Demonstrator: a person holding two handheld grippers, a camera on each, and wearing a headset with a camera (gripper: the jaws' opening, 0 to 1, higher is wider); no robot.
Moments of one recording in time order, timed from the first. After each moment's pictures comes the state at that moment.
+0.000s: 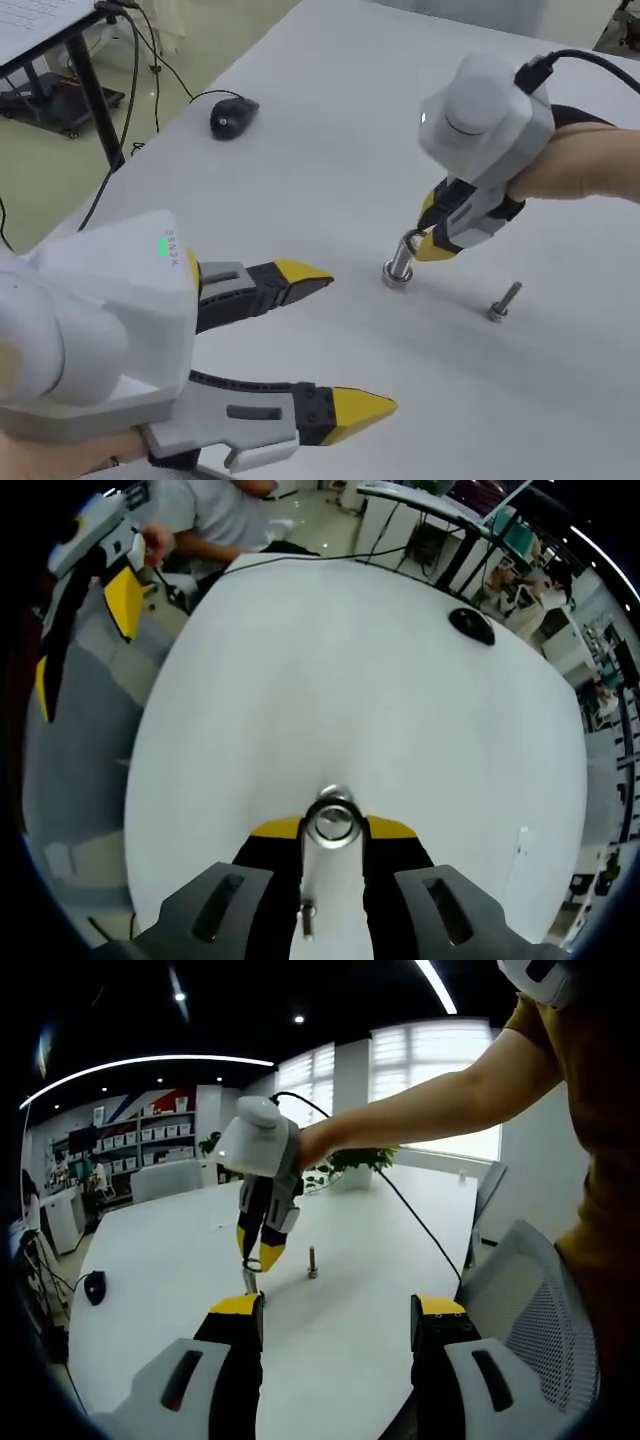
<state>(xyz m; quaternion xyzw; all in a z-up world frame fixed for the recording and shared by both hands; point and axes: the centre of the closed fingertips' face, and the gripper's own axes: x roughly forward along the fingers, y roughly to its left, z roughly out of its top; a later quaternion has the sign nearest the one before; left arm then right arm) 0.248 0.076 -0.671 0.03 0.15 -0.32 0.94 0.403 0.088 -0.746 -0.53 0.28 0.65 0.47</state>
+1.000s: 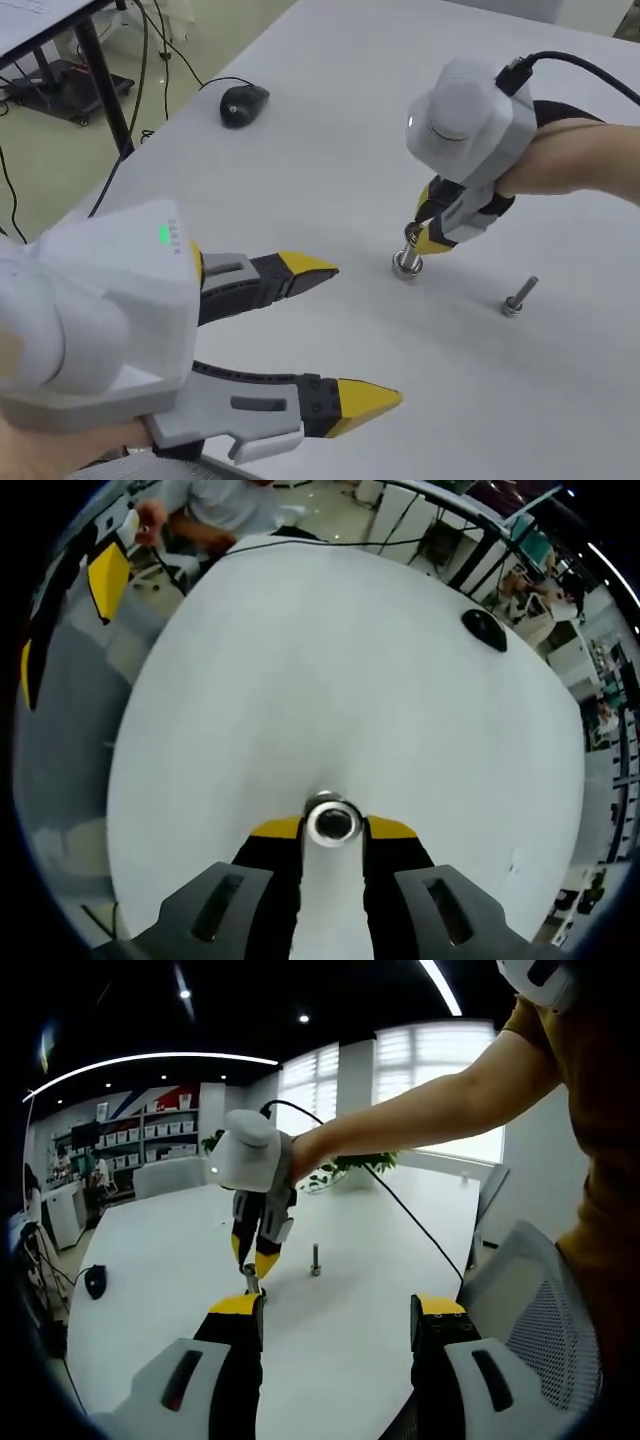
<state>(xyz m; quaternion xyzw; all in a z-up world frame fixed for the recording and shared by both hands) 0.248 0.081 -0.675 0.02 0.15 -0.32 0.94 0.414 0.101 -0.767 -0.56 0.27 0.64 0.45</state>
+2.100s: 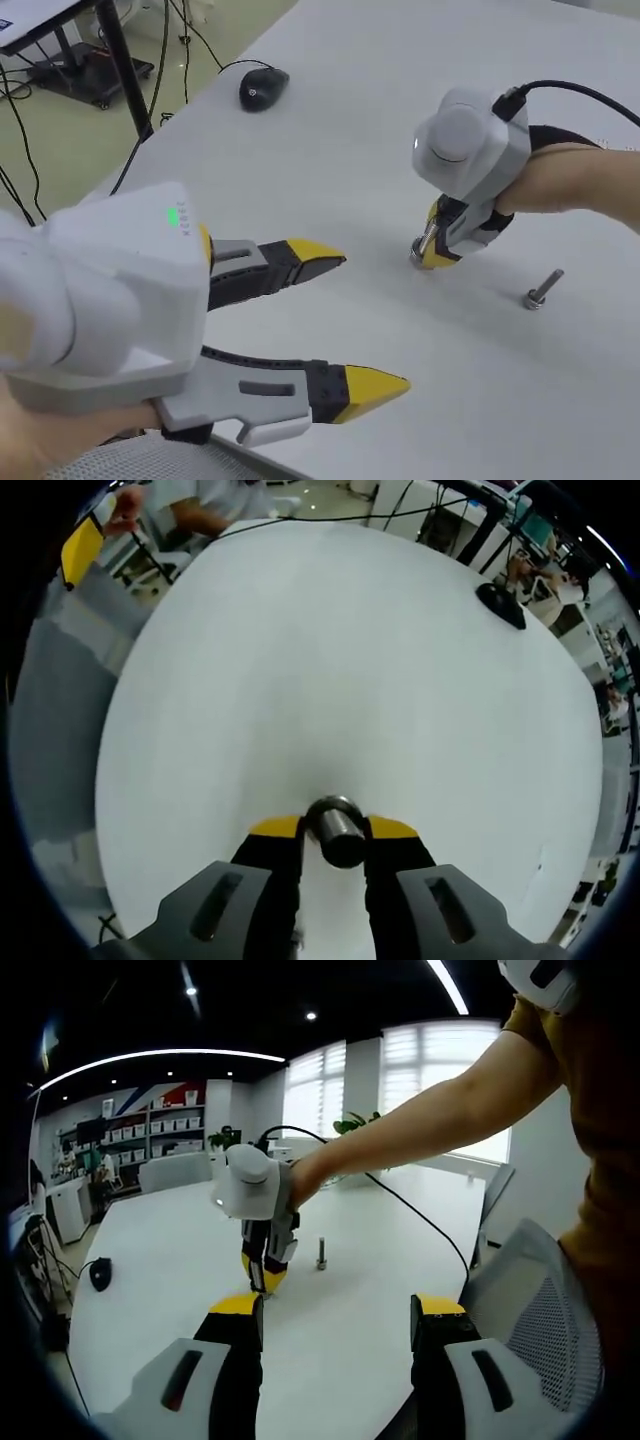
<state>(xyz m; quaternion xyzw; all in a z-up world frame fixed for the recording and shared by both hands) 0.244 0.088 -0.679 0.02 0.16 -0.30 0.94 0.417 0.104 -0.814 -0.55 0.30 0.64 0.45</state>
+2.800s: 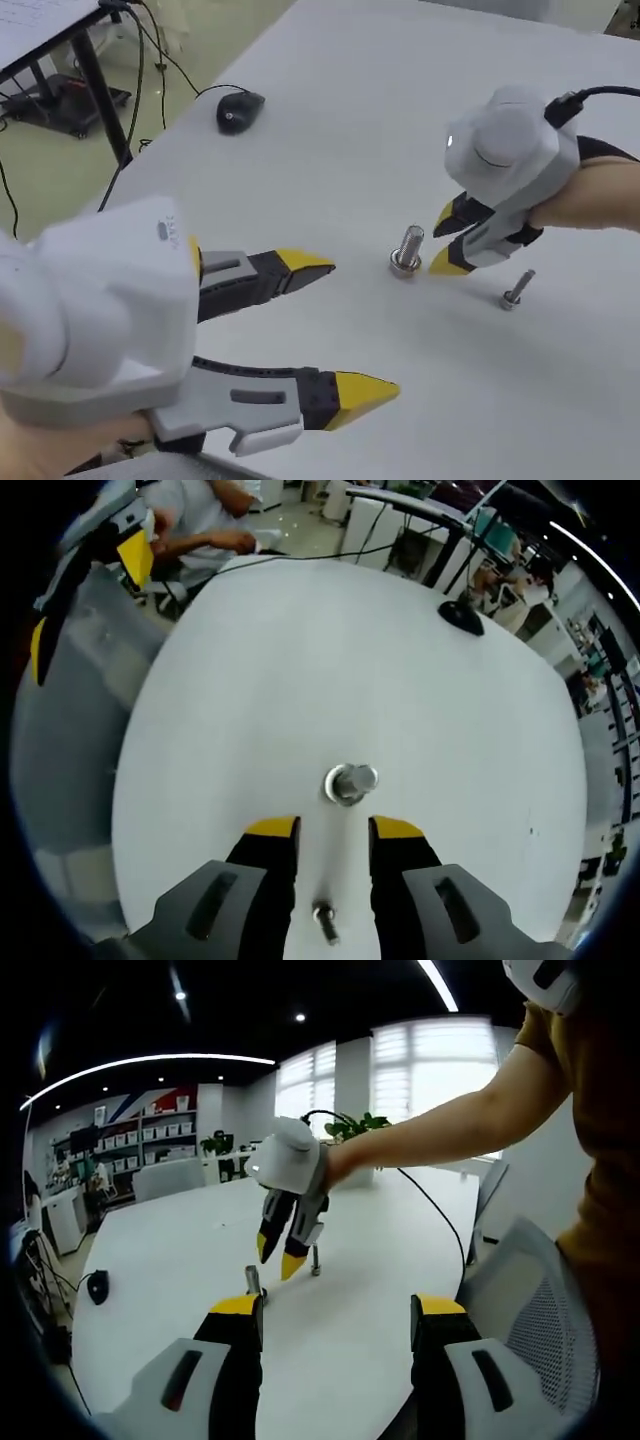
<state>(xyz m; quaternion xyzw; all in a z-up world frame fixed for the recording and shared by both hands) 0.244 0.078 -0.669 0.03 0.15 -0.32 0.93 0.408 0.059 -0.762 -0.49 0.26 0.64 0.54</state>
